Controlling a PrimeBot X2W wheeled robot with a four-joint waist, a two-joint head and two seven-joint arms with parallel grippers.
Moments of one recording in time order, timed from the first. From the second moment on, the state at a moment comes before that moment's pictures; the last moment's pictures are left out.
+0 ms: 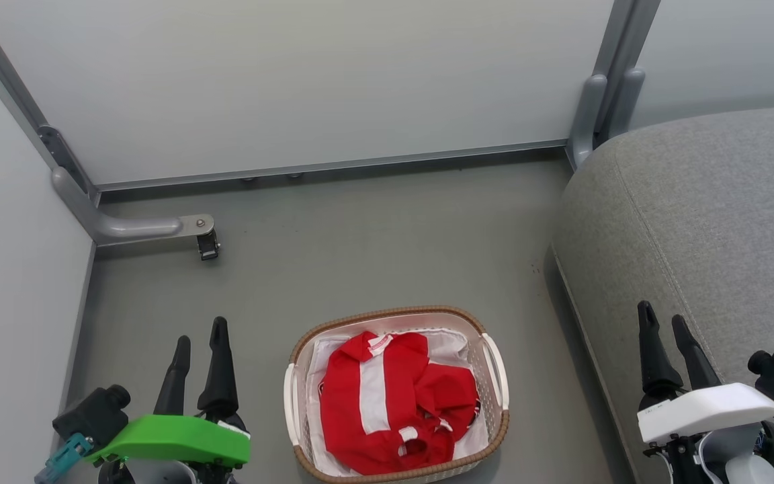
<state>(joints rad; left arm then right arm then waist) -0.01 0.04 -0.12 0.15 -0.77 -0.06 -0.13 -0.03 -0.04 -0.04 0.15 0.68 0.13 -0.13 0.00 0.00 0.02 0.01</state>
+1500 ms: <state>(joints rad) 0.01 0.05 -0.20 0.19 -0.42 -0.02 -0.23 -0.01 -0.05 0.01 0.17 0.26 0.13 -0.23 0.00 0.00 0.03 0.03</state>
